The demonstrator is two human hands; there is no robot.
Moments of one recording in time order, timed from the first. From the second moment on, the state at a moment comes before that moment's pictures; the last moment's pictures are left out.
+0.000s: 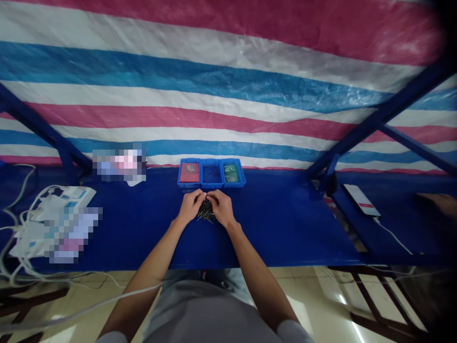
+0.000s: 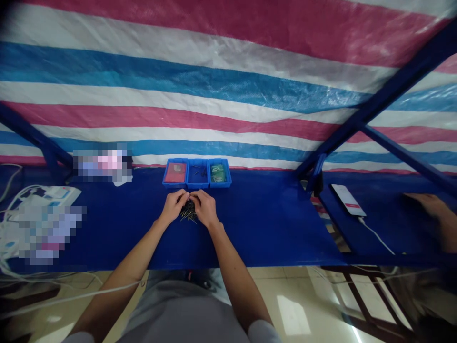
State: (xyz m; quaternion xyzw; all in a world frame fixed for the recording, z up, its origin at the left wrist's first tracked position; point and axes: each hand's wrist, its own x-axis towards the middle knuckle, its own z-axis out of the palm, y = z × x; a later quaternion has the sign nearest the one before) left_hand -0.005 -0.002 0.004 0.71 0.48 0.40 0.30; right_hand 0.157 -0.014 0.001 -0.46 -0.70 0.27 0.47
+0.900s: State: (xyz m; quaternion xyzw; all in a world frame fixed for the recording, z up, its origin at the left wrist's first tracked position) left_hand -0.002 -0.002 0.006 0.72 0.46 0.41 0.32; right_hand 0.159 -0.012 -0.005 -0.53 -0.71 0.16 0.43
